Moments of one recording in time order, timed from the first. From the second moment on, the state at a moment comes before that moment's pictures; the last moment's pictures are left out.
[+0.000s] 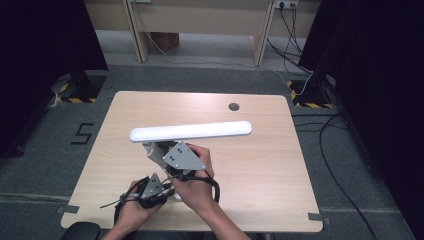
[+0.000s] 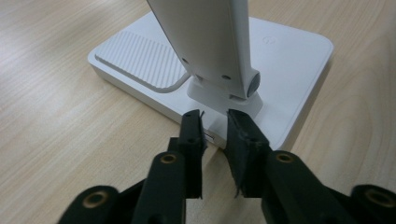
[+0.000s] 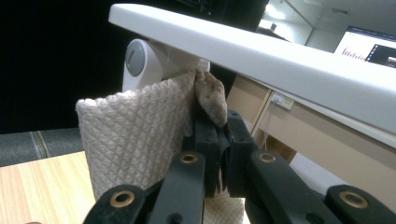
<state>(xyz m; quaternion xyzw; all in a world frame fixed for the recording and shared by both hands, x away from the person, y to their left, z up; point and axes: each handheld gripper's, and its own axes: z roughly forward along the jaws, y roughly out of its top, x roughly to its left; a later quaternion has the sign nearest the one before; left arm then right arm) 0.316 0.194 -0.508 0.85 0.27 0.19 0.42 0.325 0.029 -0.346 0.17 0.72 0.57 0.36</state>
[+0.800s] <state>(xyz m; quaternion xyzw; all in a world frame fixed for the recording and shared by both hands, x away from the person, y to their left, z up) 0.322 0.186 -0.502 0.83 0.26 0.18 0.47 0.325 0.031 -0.348 0.18 0.72 0.56 0.35</state>
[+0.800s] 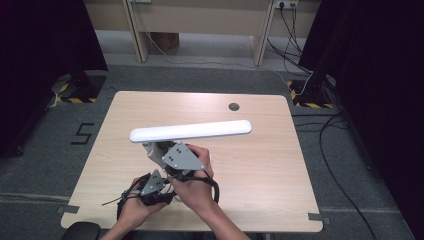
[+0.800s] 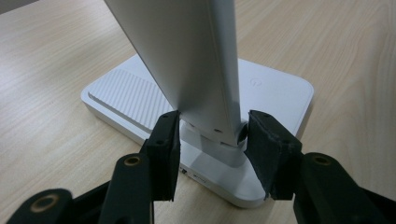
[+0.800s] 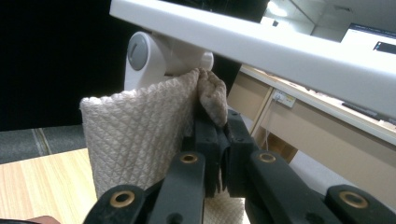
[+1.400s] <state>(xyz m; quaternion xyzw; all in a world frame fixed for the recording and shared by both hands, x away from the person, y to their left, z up) 0.324 0.187 -0.511 0.85 0.25 0.14 0.45 0.325 0.031 -0.351 0.18 0.73 0.56 0.35</state>
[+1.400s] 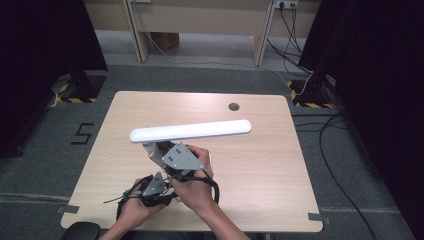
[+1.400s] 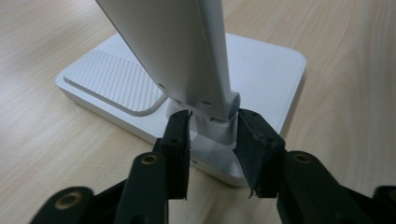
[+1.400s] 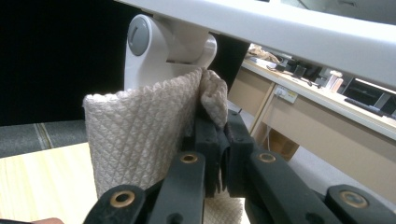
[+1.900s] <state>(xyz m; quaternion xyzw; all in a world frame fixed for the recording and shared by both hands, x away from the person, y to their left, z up) 0.326 0.190 -0.511 0.84 0.25 0.12 0.46 0.326 0.032 -0.357 0.19 0.74 0.55 0.34</state>
